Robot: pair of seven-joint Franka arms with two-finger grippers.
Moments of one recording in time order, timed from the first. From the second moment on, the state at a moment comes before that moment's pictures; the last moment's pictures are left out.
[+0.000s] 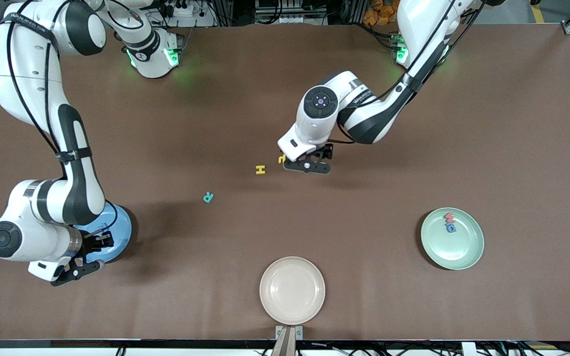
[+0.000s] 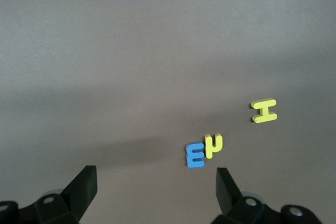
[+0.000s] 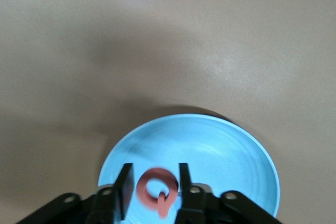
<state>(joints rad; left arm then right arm) -0.36 0.55 -0.49 -1.72 0.18 2.20 -0.75 0.00 0.86 -0.06 -1.20 0.02 1.97 -0.43</state>
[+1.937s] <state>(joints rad) -0.48 0.73 -0.49 -1.74 0.41 2.33 -0.84 0.16 0.62 -0.01 -1.64 0.02 2.18 0.02</state>
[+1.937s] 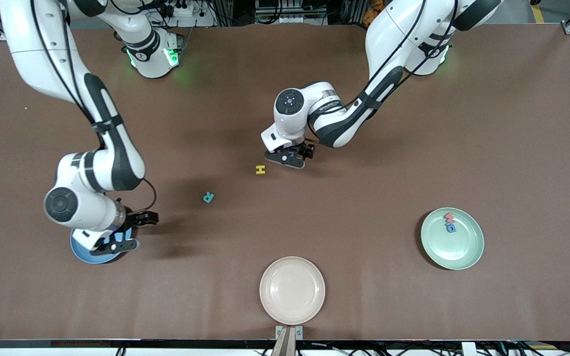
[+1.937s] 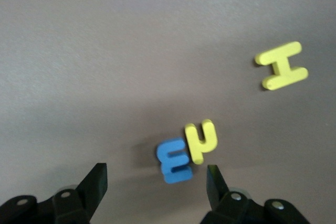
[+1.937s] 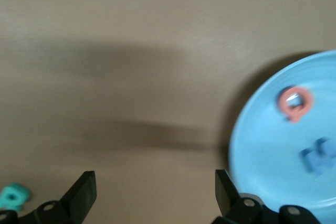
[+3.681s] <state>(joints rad) -0.51 0.75 -0.48 -1.75 0.42 2.39 -0.86 0.39 0.64 -0.01 -1.77 0.16 2.38 0.73</state>
